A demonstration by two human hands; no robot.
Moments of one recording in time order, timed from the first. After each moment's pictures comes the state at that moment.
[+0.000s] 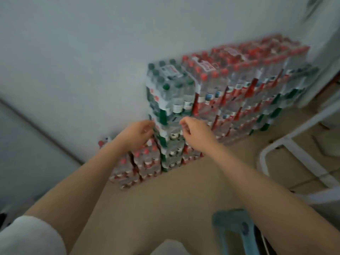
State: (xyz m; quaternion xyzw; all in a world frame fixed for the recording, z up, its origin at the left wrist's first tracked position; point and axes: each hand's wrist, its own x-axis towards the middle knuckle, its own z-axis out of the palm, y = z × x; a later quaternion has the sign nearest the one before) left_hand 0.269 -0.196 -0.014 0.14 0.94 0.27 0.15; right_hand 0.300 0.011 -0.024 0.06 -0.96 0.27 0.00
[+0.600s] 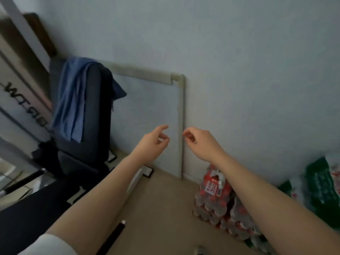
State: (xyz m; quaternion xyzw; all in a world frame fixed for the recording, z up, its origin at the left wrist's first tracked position) left_hand 0.324 -0.553 0.015 -0.24 0.90 0.36 -0.09; right_hand 0.201 -0.421 0.009 0.45 -0.82 0.33 -0.12
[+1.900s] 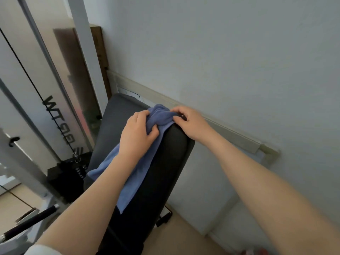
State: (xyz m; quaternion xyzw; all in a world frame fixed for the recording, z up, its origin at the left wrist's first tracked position) left_hand 0.334 -0.922 0.080 -0.36 0.84 0.15 -0.37; right_hand 0.171 -0.865 0.101 0.60 -0.70 0.38 -0.11
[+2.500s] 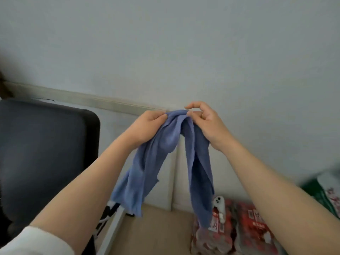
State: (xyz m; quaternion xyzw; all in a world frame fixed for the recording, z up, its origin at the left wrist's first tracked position) left_hand 0.215 -0.716 0.115 -0.09 0.87 0.47 -0.13; right_hand 0.122 -0.556 0.112 0.35 -0.67 0.63 -0.17
